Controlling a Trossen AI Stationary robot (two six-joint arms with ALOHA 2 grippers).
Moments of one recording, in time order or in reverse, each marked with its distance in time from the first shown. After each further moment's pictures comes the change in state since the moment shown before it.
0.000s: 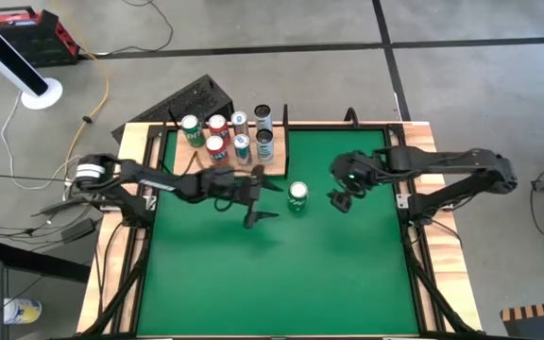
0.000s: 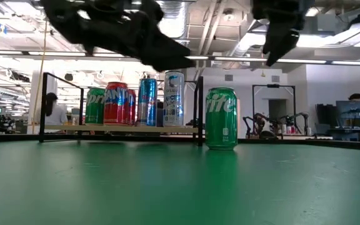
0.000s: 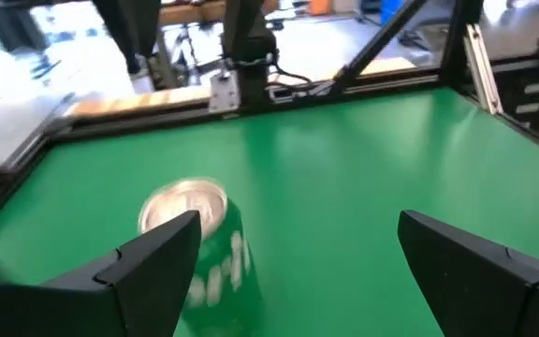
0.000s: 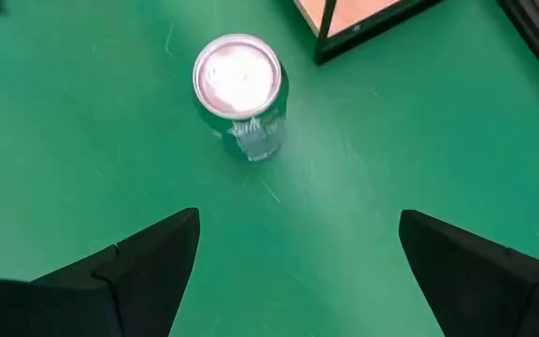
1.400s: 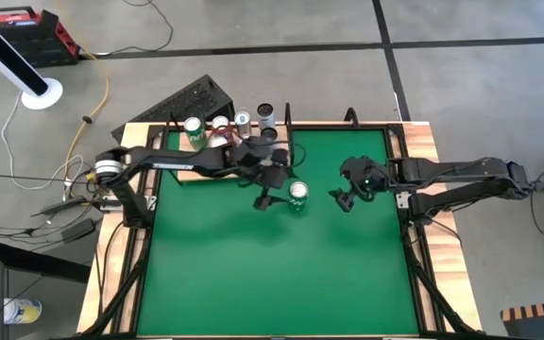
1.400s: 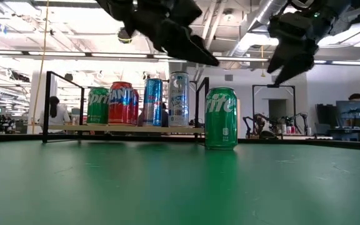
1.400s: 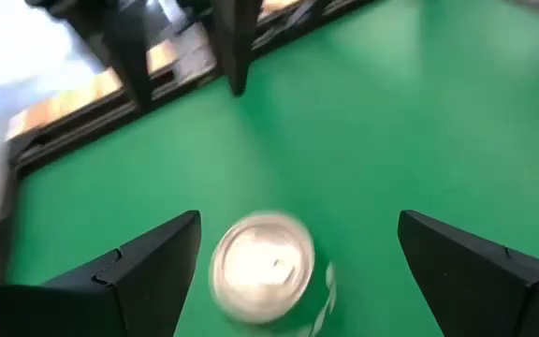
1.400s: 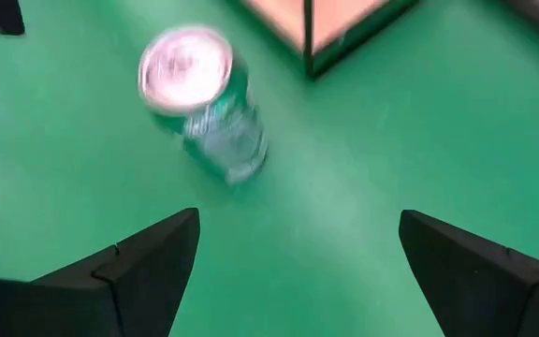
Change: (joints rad) left arm 0.141 0.219 0.563 -0.666 0.206 0.360; right arm -0.016 -0.243 -0.385 0.317 0.042 0.097
